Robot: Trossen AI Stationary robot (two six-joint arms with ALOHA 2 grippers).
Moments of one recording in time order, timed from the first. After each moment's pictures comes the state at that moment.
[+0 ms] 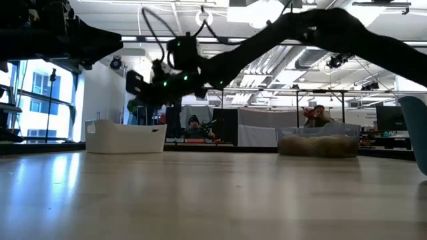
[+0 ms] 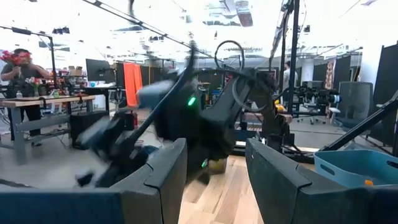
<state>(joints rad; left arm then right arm) 0.13 0.27 0.01 0.47 -0.19 0.05 -0.25 2.55 2.03 0.36 0.19 0.22</state>
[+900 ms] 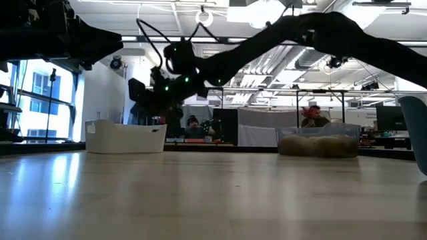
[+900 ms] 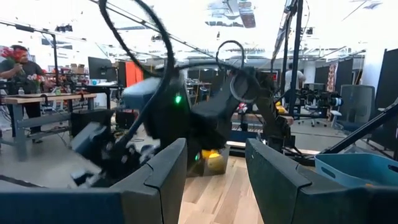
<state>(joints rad) 0.13 0.27 0.01 0.47 -0.20 0.03 -0.27 2.57 2.10 0.16 0.14 0.22</state>
